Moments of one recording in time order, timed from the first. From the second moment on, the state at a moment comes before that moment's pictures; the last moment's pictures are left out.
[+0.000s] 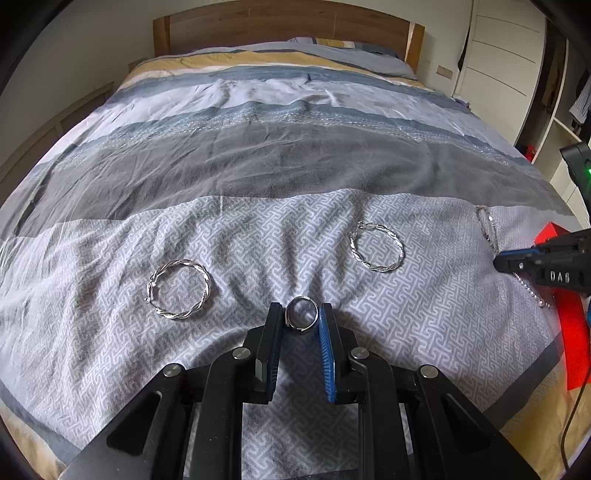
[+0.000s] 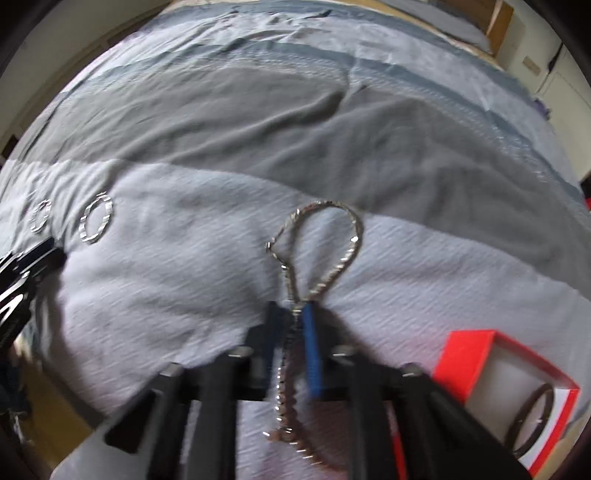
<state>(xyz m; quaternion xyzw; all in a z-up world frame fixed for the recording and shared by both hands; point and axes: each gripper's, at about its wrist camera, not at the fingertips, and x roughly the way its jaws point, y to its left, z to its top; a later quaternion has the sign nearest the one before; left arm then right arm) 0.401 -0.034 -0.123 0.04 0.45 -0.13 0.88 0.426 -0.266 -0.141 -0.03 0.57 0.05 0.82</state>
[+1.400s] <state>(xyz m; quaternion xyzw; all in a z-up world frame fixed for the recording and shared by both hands) 0.225 -0.133 0.015 0.08 0.39 -0.26 0.88 0.189 -0.329 0.021 0.12 0.40 0.06 0.91</state>
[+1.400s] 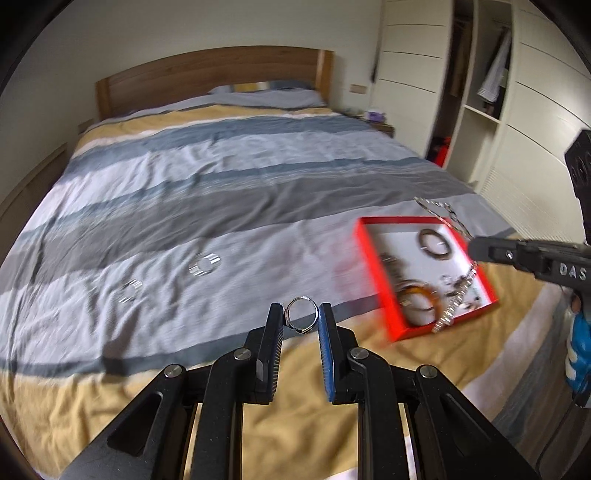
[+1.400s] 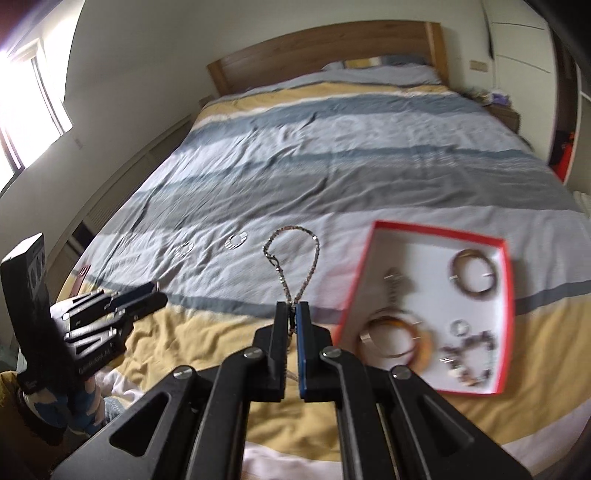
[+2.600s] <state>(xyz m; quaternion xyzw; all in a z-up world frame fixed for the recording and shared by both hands) 0.289 -0.338 -0.115 0.16 0.45 -0.30 0.83 0.229 -0.448 -0.106 0.09 0.49 -0.09 0.86</state>
